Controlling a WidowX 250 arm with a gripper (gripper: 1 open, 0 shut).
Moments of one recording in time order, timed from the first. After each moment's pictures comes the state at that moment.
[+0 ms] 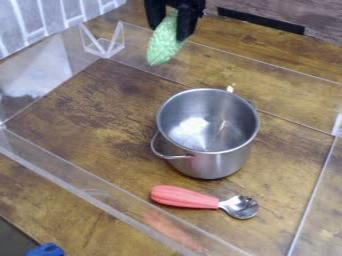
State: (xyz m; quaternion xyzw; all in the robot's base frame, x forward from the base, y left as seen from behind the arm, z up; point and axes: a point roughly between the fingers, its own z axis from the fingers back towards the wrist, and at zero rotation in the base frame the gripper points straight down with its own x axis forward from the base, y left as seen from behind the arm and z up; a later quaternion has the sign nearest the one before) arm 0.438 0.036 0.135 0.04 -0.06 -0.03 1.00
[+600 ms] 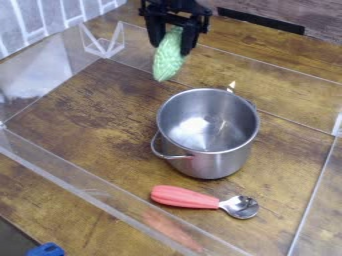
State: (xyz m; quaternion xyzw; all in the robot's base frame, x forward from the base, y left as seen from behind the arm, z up) arm 0.447 0.037 0.105 0.04 -0.06 0.05 1.00
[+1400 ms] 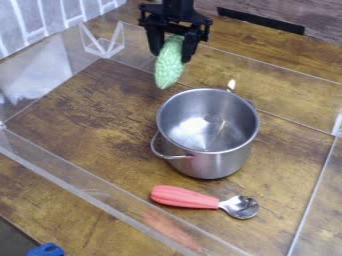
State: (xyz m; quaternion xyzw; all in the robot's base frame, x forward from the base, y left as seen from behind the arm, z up) arm 0.450 0.028 0.102 0.05 -0.07 0.08 0.99
